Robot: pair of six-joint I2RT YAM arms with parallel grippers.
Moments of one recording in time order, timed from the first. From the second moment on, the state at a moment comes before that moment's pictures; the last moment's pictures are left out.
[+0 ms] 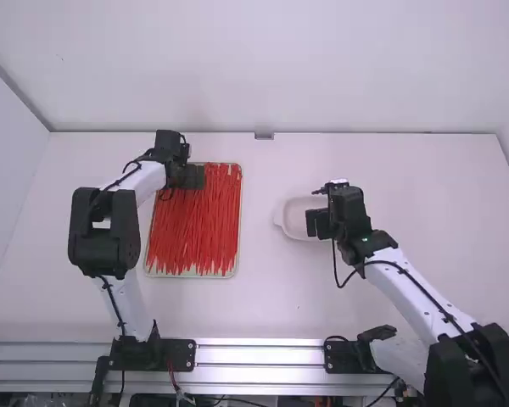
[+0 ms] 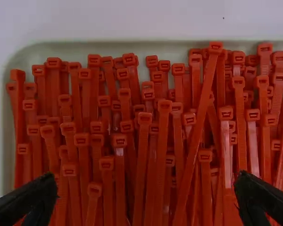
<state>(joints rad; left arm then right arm) 0.00 1.99 1.35 -0.40 0.03 -0.03 0.34 1.25 0.67 -0.25 0.14 0.08</state>
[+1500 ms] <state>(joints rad) 0.00 1.99 1.24 -0.18 0.01 -0.06 0.34 1.17 0.67 -0.24 -0.11 0.02</state>
